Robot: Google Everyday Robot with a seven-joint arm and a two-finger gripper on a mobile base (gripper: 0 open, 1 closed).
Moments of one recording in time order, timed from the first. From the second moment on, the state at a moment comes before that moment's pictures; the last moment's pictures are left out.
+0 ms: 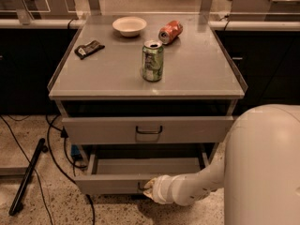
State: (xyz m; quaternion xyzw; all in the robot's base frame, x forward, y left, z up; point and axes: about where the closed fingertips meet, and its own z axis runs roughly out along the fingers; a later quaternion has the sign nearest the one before) arm 0.474 -0.007 0.399 -0.56 0.77 0.11 0.30
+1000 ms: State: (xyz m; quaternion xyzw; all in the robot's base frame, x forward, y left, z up) arm 0.455 -0.001 0.398 -0.56 0.76 0.15 0.29
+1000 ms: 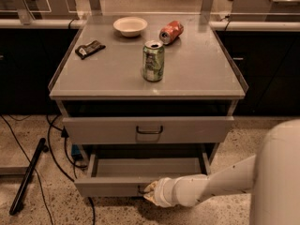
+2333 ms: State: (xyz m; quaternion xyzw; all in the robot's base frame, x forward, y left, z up) arm 0.437 -0.011 0.397 -0.57 0.77 0.17 0.25
